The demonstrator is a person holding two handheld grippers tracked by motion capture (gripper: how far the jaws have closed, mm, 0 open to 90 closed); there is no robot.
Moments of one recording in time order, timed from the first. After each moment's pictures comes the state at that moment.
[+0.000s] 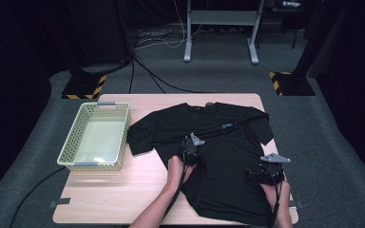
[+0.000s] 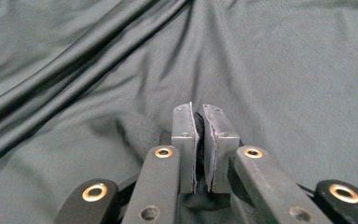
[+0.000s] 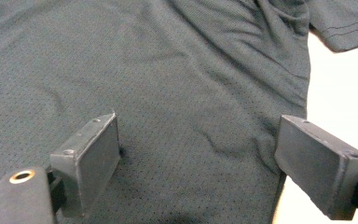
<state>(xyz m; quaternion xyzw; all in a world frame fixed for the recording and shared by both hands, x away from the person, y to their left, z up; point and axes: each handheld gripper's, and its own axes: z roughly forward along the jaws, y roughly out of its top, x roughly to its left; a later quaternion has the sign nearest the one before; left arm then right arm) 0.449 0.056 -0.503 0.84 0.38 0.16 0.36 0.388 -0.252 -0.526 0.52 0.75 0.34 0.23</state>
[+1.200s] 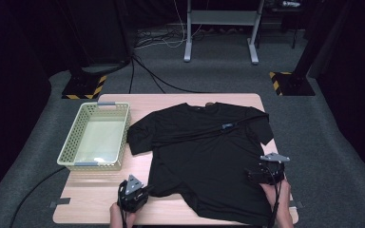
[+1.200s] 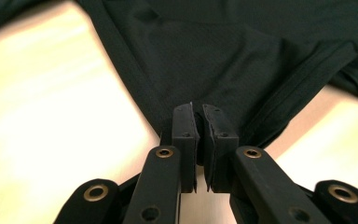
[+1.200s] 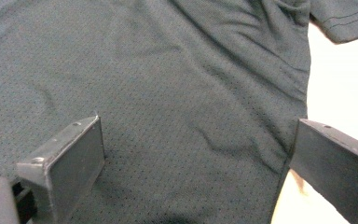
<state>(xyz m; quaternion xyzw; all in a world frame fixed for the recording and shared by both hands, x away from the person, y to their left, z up) 0.296 0.232 -0.523 0.79 0.44 0.16 0.39 0.391 -0.252 -0.528 0.53 0.75 0.32 0.22</state>
